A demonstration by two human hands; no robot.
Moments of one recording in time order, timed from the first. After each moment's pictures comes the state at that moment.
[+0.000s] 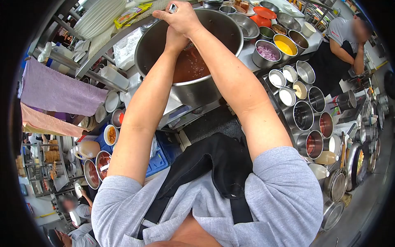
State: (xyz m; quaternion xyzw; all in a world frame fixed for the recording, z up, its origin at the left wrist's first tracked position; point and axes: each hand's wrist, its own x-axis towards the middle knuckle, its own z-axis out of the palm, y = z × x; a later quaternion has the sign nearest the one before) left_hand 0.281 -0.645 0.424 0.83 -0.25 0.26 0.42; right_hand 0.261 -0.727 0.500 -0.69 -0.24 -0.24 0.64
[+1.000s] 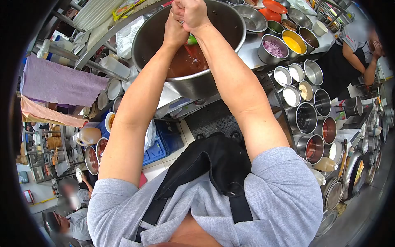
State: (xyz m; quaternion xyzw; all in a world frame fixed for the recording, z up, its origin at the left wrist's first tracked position) left_hand 0.260 -0.652 0.431 0.81 -0.22 0.25 0.48; right_hand 0.246 -0.751 0.491 -0.36 -0.28 -0.02 0.89
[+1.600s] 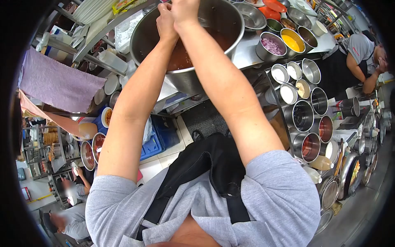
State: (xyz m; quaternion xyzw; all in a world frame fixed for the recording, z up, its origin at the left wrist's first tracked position) left_hand 0.239 -0.656 0.459 0.84 -0.01 0.22 0.49; right_hand 0.267 -0.703 0.477 -0.39 -0.11 -0.31 0.86
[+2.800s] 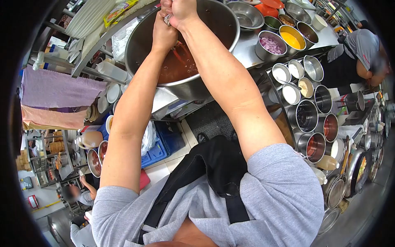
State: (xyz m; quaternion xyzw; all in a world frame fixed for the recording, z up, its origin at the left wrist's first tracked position) left_hand 0.264 -0.653 0.429 0.80 -0.19 0.26 0.50; right_hand 0.279 -0.750 0.489 -0.28 -0.19 -0.03 0.94
